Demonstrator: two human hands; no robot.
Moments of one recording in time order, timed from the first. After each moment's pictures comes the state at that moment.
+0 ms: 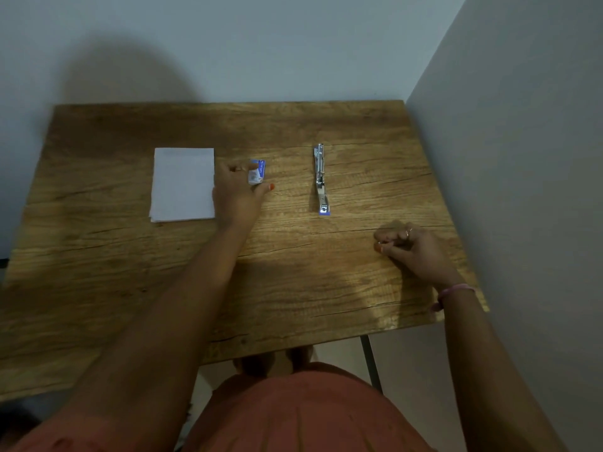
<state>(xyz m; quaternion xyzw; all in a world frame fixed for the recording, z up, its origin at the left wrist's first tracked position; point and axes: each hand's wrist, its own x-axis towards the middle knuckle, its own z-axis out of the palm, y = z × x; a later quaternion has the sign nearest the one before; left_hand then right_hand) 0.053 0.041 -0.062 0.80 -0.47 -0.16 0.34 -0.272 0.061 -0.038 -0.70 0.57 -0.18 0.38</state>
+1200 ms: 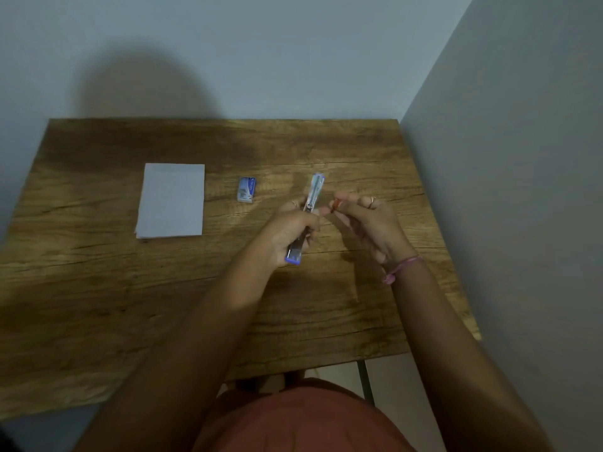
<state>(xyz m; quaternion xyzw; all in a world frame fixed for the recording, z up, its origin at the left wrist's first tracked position) -0.032 0.049 -0.006 0.52 -0.18 -0.71 0.43 -0.186 0.011 -0.004 -0.35 0.46 -0.39 0.71</state>
